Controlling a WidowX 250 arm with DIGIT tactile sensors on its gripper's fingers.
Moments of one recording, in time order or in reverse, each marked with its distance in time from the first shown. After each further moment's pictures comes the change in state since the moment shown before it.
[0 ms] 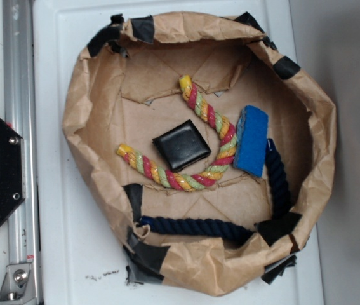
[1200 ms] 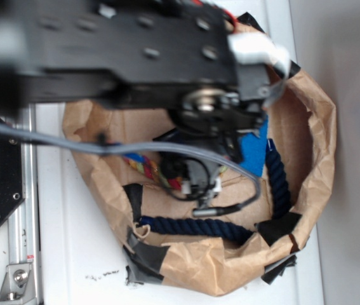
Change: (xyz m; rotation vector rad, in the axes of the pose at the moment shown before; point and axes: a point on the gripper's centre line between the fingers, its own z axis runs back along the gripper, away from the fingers) arm 0.138 0.002 -0.168 -0.039 0.024 -0.156
